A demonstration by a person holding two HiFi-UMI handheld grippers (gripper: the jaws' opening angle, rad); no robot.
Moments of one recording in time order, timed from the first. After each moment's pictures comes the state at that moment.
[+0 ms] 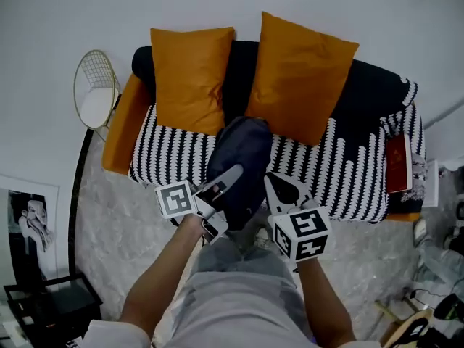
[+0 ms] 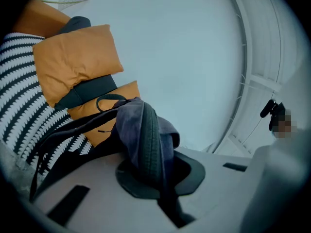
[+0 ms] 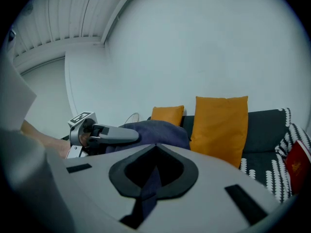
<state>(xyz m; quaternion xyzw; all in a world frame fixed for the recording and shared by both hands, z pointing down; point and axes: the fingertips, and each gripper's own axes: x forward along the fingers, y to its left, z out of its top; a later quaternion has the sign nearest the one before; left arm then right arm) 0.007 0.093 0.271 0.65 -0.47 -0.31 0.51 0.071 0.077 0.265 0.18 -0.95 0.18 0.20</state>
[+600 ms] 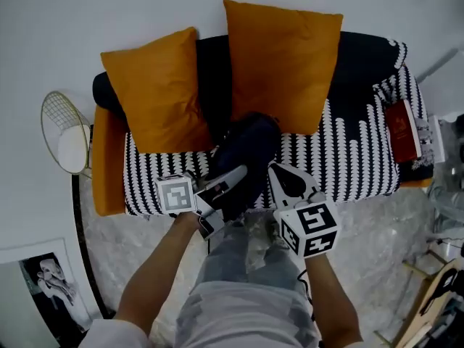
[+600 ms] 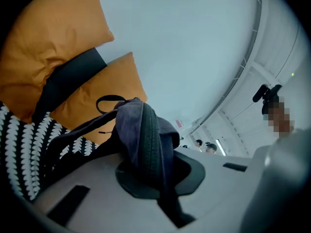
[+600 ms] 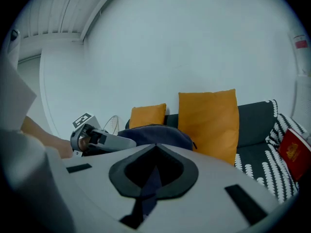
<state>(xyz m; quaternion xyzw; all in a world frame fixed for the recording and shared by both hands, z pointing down) -0.046 0.005 0.333 0.76 -0.34 -0.17 0.53 0.010 -0.010 0.314 0.29 -0.91 0.21 0.20</state>
